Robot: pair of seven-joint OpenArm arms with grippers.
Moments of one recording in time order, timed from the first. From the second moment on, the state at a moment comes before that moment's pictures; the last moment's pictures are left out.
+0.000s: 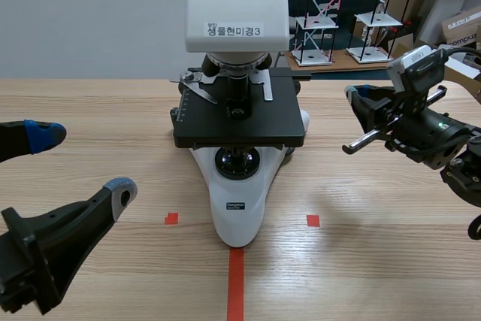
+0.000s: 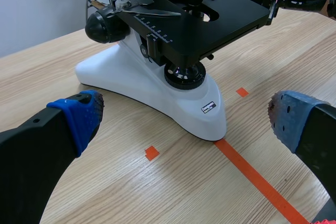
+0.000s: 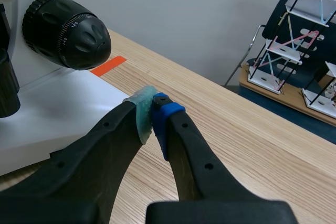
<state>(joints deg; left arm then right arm) 47.4 -32.7 -8.2 120.6 -21.6 -26.8 -9.4 15.9 20.0 -5.4 47.8 -9.4 27.3 37.8</state>
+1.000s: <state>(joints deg) 47.4 -32.7 -8.2 120.6 -21.6 -26.8 -9.4 8.3 20.9 -5.2 53.7 -9.3 23.7 42.9</state>
